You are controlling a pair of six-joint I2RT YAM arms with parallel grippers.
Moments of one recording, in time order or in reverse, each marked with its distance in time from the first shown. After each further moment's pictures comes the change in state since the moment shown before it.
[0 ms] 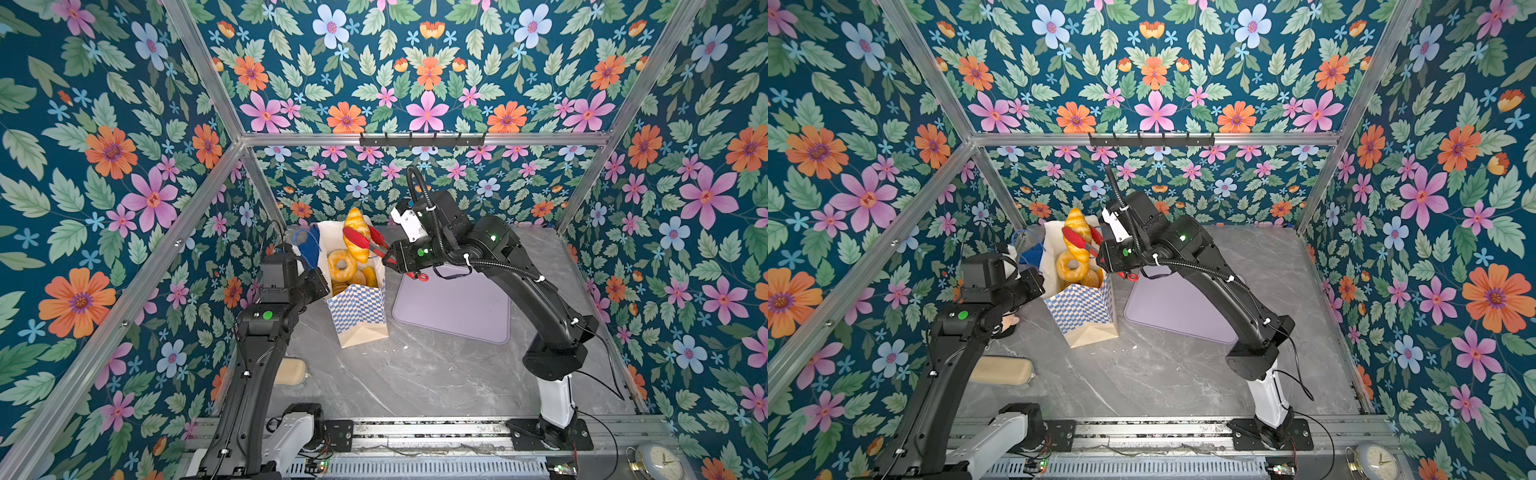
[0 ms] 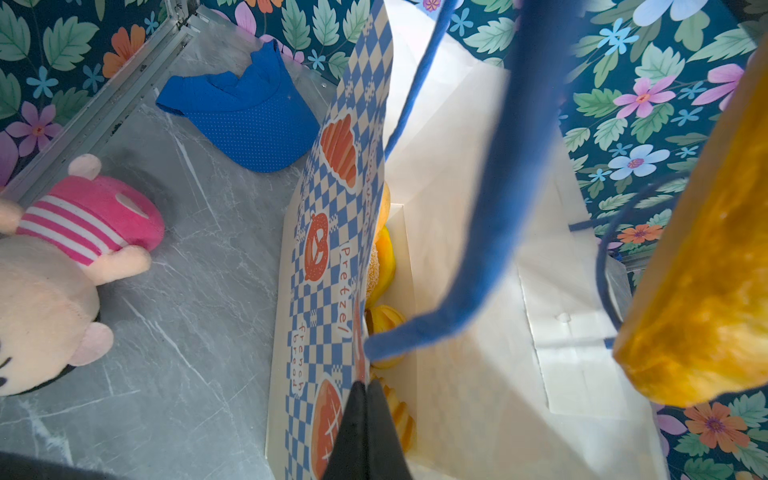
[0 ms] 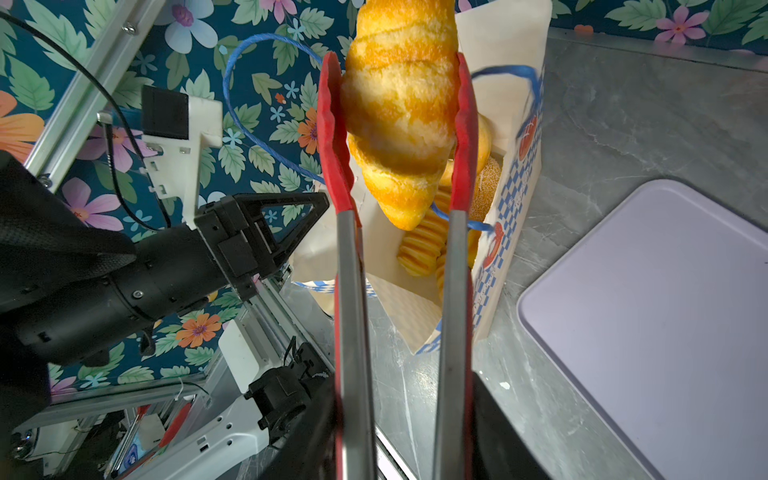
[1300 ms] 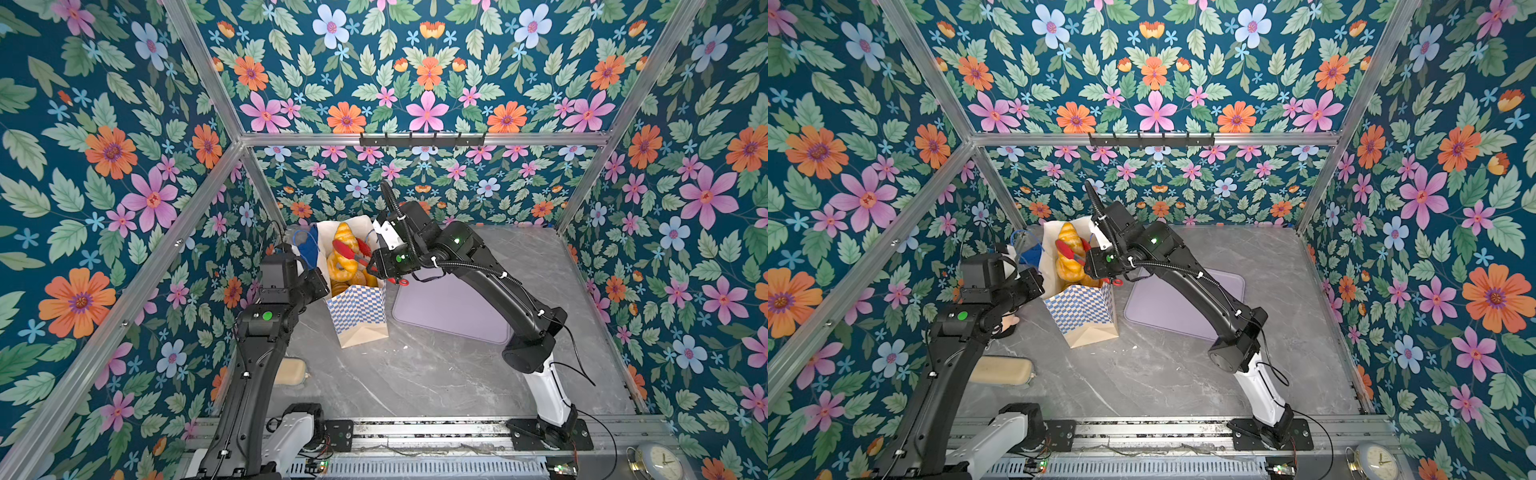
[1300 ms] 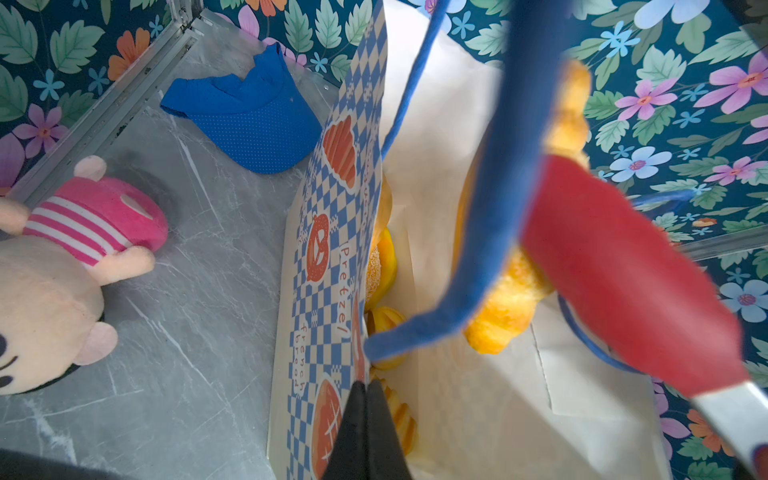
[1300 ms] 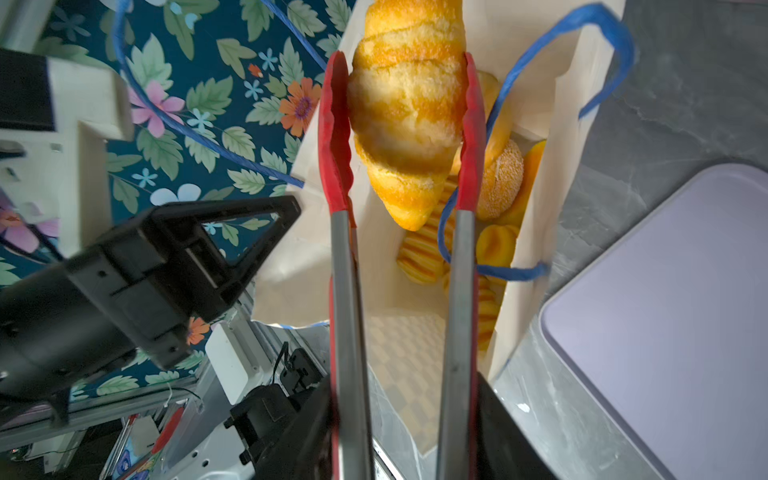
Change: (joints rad) left arm 0.000 -0.004 0.000 0.000 -0.007 0.000; right arm 0.020 0.156 0.040 0.023 -0.019 0.020
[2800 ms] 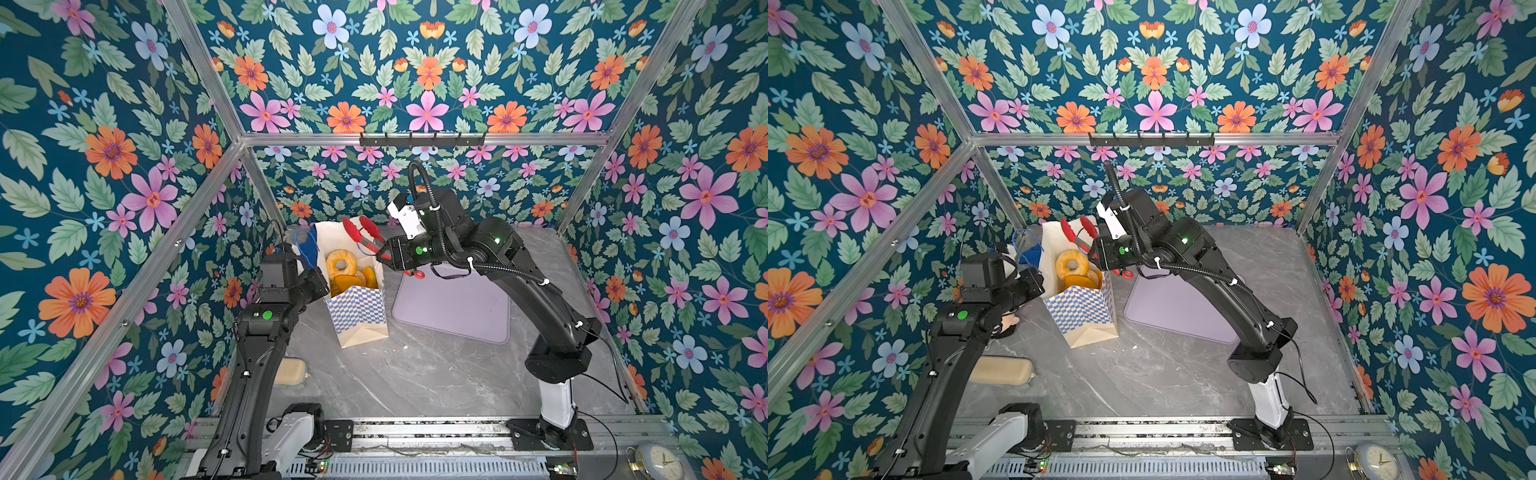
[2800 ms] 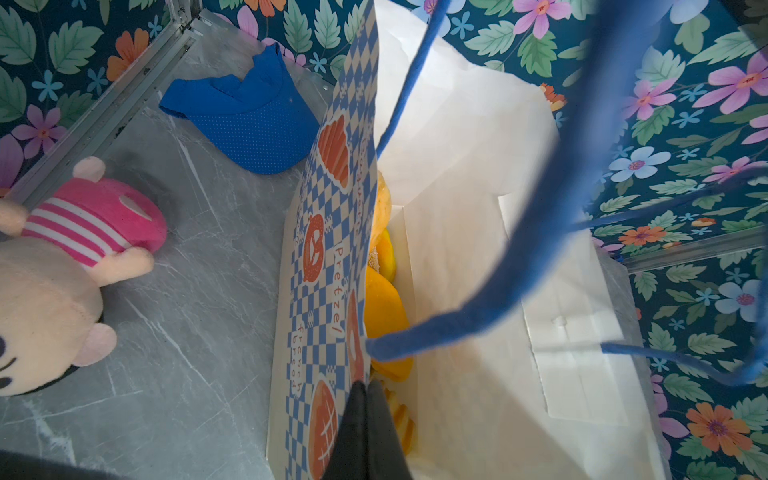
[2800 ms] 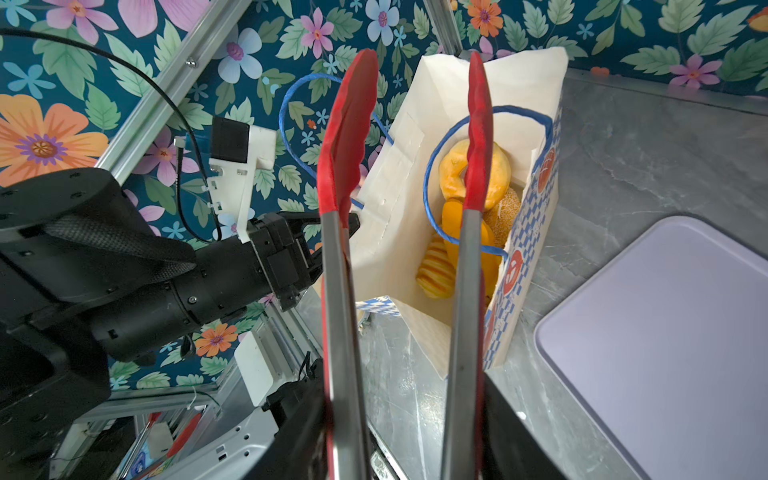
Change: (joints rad) left arm 0.000 0.005 0.006 -0.001 0.001 0.000; right arm 0.000 -0.178 -0.048 0.045 0.026 -0.021
